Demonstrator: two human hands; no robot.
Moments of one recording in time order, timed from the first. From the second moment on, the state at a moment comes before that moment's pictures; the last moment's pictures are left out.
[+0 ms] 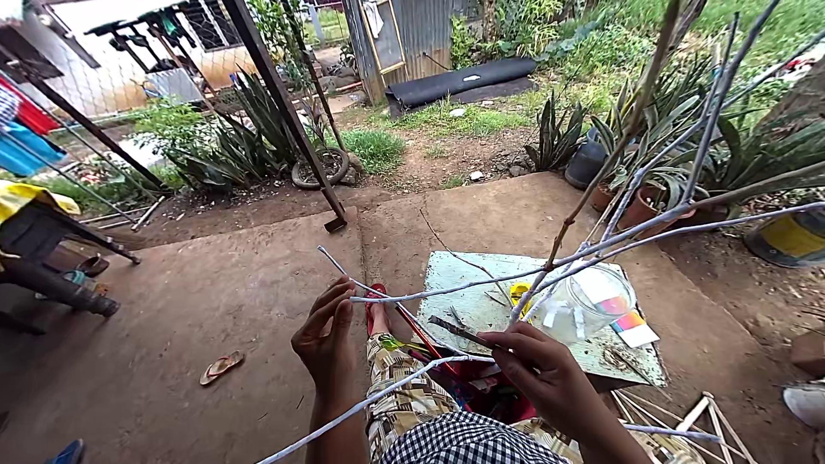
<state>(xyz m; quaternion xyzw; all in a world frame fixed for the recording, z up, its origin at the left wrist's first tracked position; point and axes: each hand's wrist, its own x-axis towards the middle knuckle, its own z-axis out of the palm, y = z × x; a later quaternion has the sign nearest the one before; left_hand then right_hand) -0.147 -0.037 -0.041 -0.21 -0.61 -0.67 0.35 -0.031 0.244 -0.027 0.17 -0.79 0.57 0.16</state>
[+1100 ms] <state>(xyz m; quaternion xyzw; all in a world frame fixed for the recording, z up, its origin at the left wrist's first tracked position) -0.119 0.029 -0.273 0.35 -0.35 -0.84 -0.22 -0.013 0.401 0.002 -0.01 -0.95 0.30 0.06</state>
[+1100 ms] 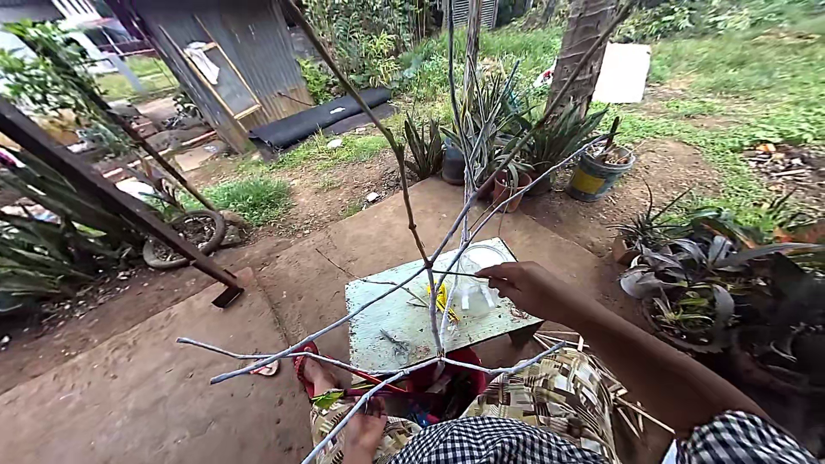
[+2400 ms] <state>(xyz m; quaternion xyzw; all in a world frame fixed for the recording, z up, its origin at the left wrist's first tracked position) -0.135 0.022 -0.288 0.34 -0.33 -0.84 -0.27 -0.026 0.377 -0.008 -0.10 -0.97 0.24 -0.03</state>
